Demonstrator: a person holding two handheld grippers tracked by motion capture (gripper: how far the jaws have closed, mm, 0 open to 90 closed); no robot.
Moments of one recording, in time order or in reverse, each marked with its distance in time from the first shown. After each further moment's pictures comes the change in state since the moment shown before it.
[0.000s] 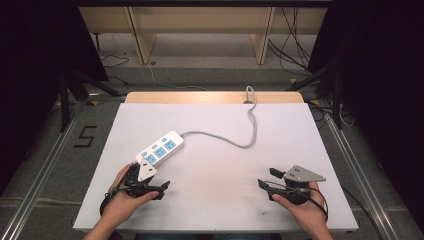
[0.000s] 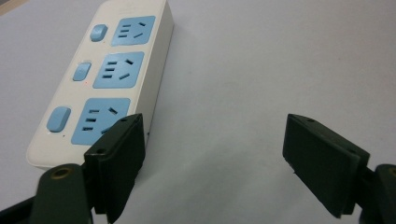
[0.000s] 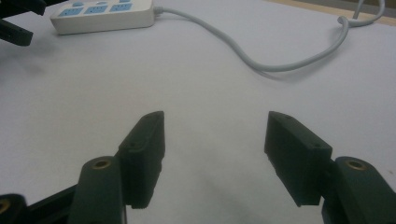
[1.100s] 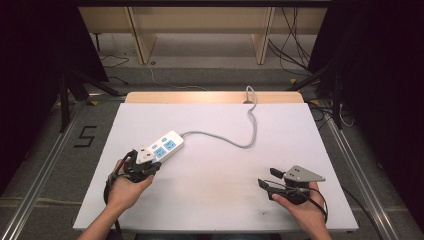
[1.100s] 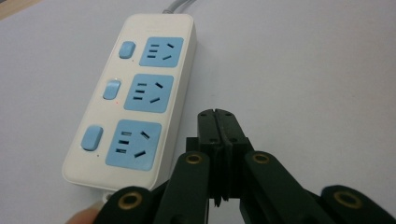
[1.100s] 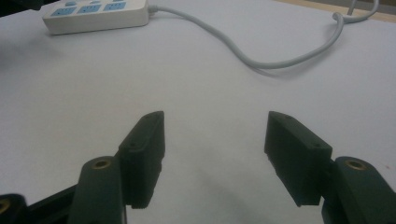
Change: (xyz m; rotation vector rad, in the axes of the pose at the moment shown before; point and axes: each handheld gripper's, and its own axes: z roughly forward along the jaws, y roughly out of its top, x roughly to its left) left arm 0.024 0.033 -0.002 0.046 0.004 -0.084; right arm 0.000 -0.001 0.001 -0.003 -0.017 0.011
